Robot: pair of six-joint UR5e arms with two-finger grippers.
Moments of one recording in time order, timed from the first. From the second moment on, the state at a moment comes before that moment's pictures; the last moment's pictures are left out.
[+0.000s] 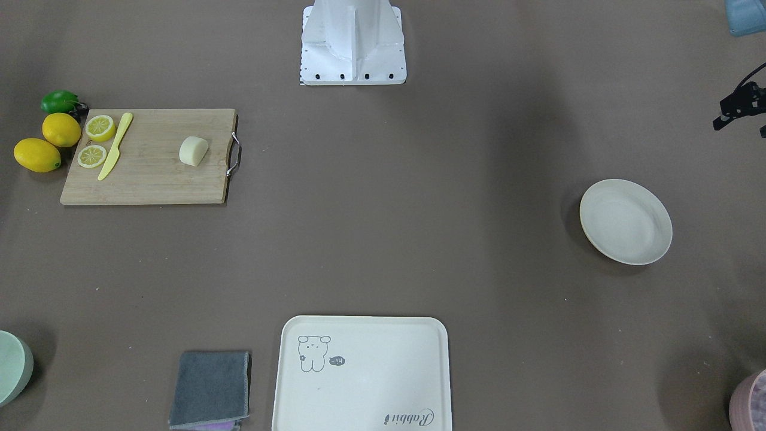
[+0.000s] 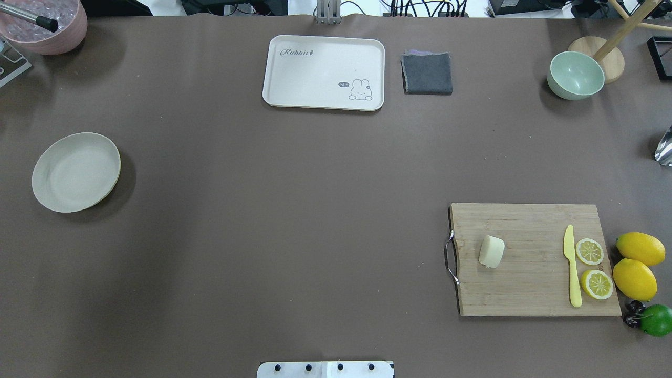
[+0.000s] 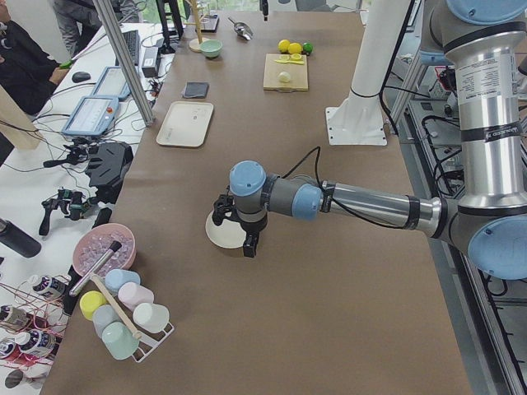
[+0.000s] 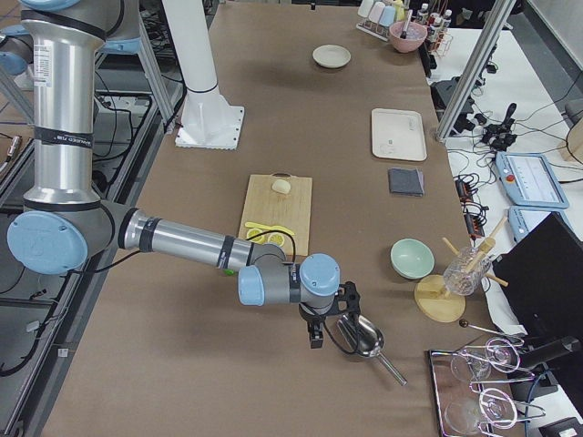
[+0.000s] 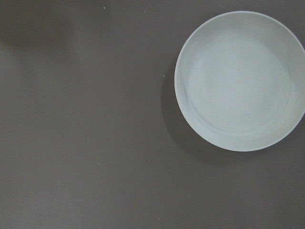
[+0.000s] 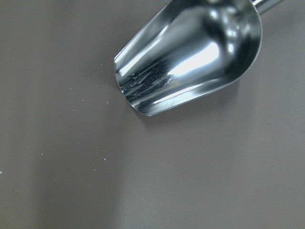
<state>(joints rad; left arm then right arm) -1.38 -1.38 -1.89 -1.62 -2.38 -0.09 1.50 -1.66 1.44 -1.26 2.32 -0.02</state>
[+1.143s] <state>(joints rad) -1.42 -1.38 -1.85 -1.63 -2.33 -0.10 1.50 -1.73 1.62 -1.31 2.32 0.01</state>
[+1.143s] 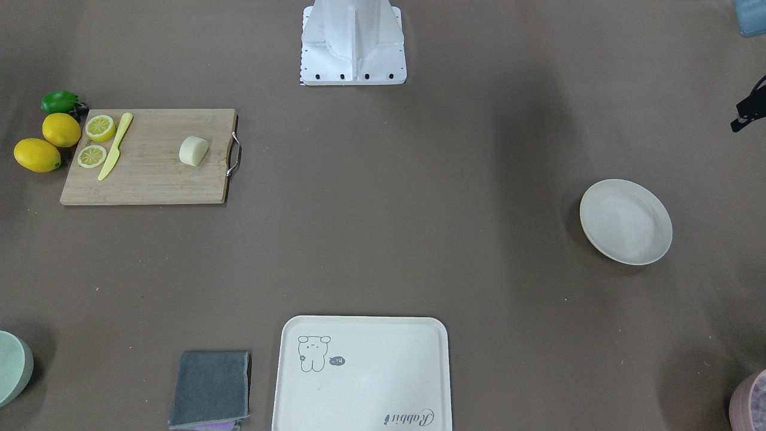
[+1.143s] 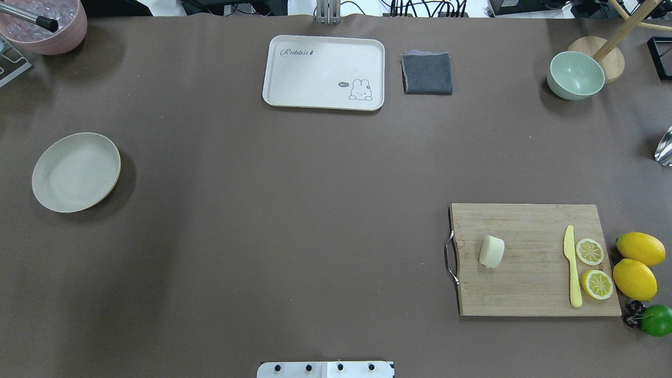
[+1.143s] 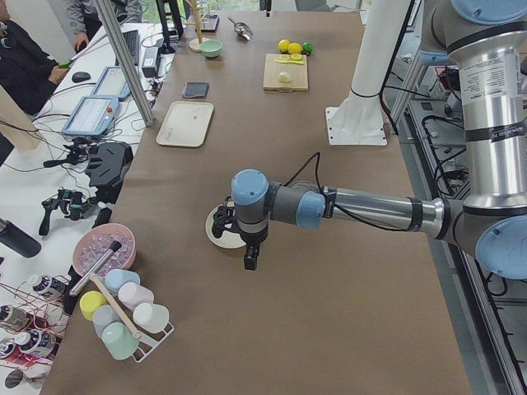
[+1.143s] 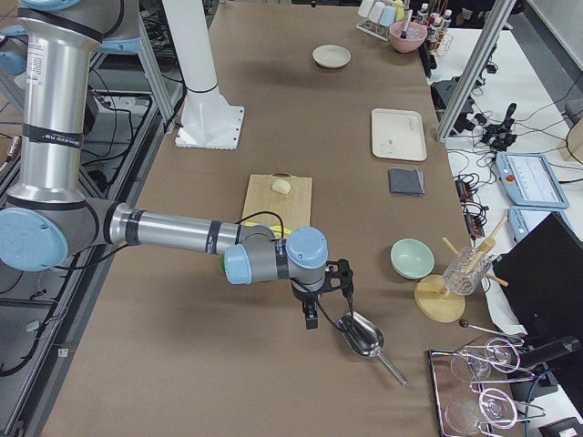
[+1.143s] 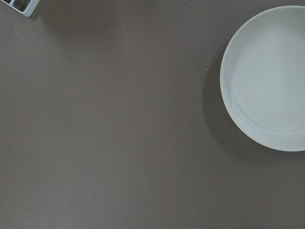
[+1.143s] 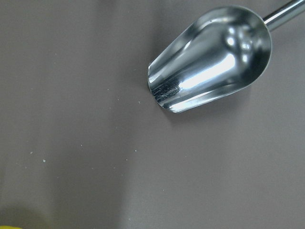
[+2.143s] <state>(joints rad) -1.50 -1.38 -1.81 -1.63 -2.34 -0.10 1.50 -1.65 1.64 -1.42 2.30 0.01</state>
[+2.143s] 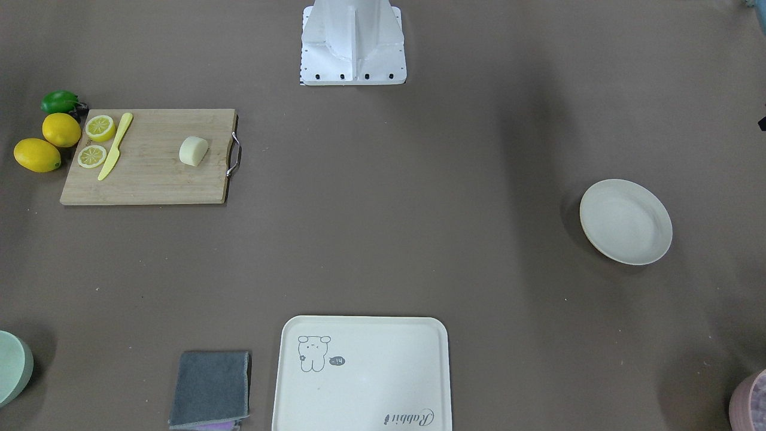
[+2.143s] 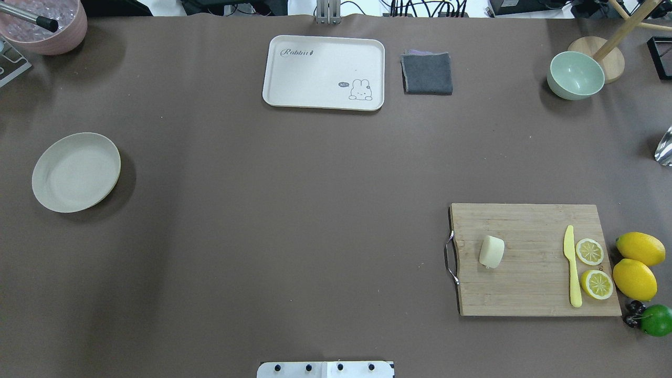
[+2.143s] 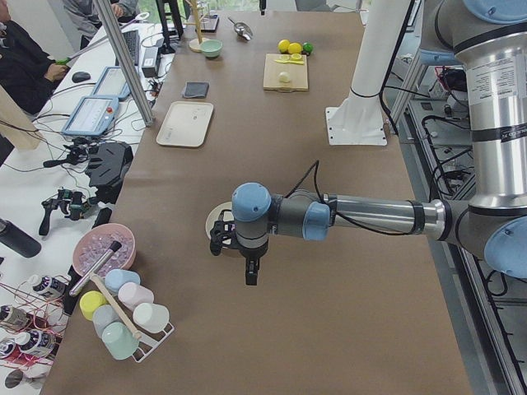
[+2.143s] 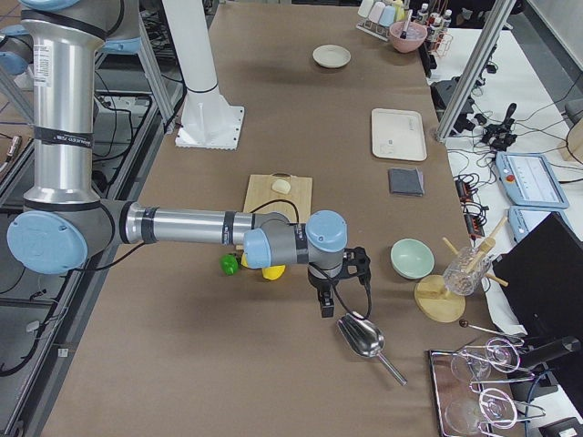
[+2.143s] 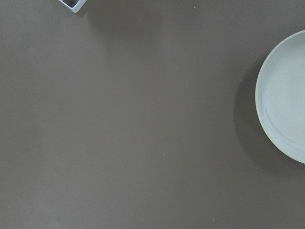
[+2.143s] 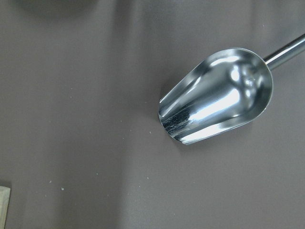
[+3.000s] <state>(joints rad) -1.51 -1.38 -1.82 -1.63 -2.34 -0.10 1.50 -1.66 1.63 -1.43 2.31 0.01</state>
